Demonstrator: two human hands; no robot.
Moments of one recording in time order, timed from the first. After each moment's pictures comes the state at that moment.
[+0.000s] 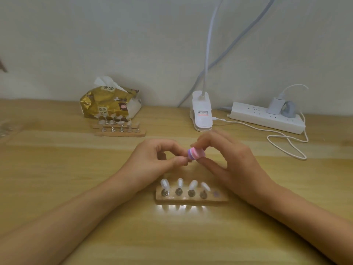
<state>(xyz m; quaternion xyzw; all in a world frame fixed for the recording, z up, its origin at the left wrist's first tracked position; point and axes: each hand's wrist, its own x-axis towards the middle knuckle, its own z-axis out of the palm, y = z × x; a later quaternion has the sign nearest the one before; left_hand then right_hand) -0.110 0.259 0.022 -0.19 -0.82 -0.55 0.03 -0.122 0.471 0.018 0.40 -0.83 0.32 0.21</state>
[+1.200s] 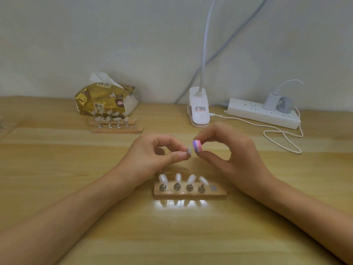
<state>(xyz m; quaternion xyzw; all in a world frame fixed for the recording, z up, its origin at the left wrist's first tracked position) -0.109 0.259 0.022 -0.17 -0.79 -0.59 0.00 -0.120 0.468 0.021 0.38 -0.81 0.39 0.22</state>
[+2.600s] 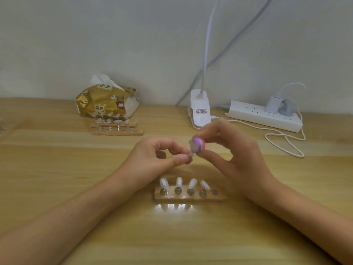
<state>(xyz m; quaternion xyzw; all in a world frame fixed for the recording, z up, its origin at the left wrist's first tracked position) -0.108 0.259 0.023 -0.17 -0.80 -0.58 0.00 -0.121 0.466 0.024 0.36 -0.81 0.42 0.20</state>
